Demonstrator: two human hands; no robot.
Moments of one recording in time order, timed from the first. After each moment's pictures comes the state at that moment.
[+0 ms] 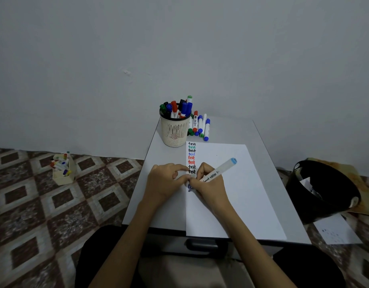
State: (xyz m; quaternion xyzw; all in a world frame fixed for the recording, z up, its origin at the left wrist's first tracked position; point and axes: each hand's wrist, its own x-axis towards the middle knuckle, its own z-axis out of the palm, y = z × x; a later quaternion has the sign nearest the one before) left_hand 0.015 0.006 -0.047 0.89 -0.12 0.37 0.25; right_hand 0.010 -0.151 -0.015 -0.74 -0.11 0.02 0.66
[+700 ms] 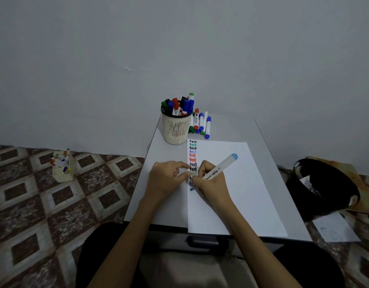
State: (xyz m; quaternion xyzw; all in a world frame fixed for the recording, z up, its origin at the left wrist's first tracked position) left_hand 0.013 0.007 -0.050 0.89 -0.10 0.33 0.30; right_hand 0.011 -0.153 -0.016 -0.73 -0.13 0.02 0.67
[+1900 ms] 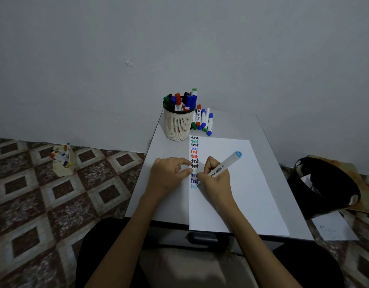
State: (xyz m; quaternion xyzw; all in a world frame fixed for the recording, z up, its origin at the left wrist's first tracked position) left_hand 0.009 0.004 -0.041 0.89 -0.09 0.32 0.31; right_hand 0.001 -0.153 -0.007 -0.73 -0.12 0.01 0.68
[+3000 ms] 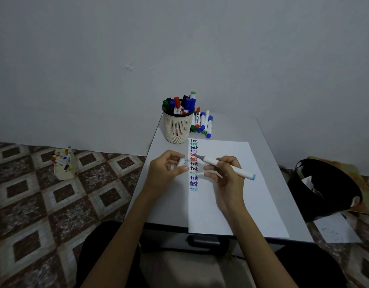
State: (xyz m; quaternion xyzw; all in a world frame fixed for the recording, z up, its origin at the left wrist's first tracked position) left_hand -0.002 0.005 -0.018 0.78 0.00 0.21 0.58; right_hand 0.003 -0.170 0.009 -0.45 -0.04 0.02 0.89
